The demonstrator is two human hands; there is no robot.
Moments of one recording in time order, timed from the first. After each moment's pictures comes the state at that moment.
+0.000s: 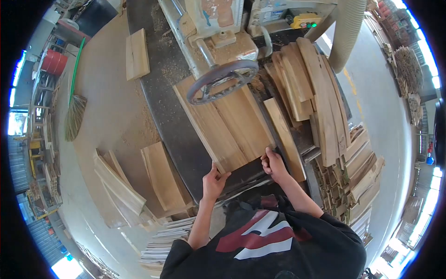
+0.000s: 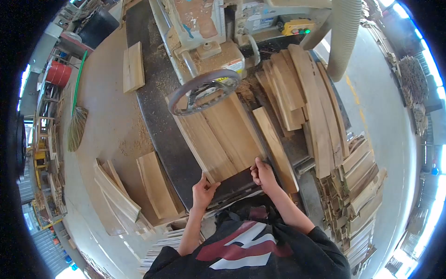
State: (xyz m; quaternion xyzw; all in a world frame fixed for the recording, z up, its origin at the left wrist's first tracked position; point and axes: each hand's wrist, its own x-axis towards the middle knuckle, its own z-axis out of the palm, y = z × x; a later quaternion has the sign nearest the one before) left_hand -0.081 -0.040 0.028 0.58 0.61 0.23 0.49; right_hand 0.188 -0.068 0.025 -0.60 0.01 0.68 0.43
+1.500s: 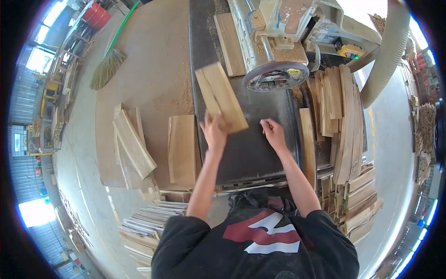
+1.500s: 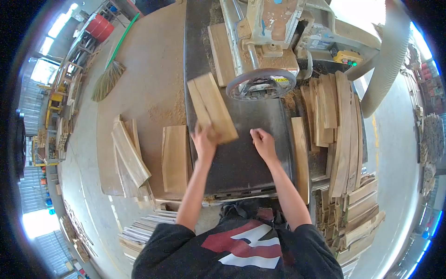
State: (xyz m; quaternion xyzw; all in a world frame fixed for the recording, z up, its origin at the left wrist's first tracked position) left_hand -0.116 0.082 0.008 0.66 0.68 0.31 0.09; right_hand 0.132 0.066 0.007 -0.65 -0.51 0.40 0.40
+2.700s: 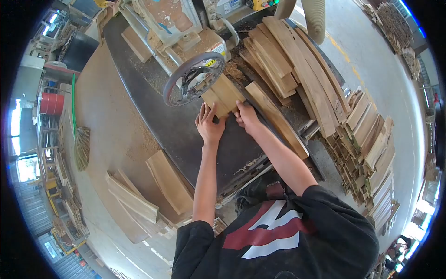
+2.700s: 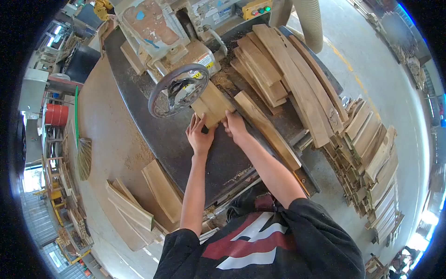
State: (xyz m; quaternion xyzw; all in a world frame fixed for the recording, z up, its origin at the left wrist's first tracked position) left_hand 0.011 0.122 0.004 0.81 0.49 0.28 0.18; right_hand 0.172 0.083 0.011 -0.61 0.01 0.61 0.50
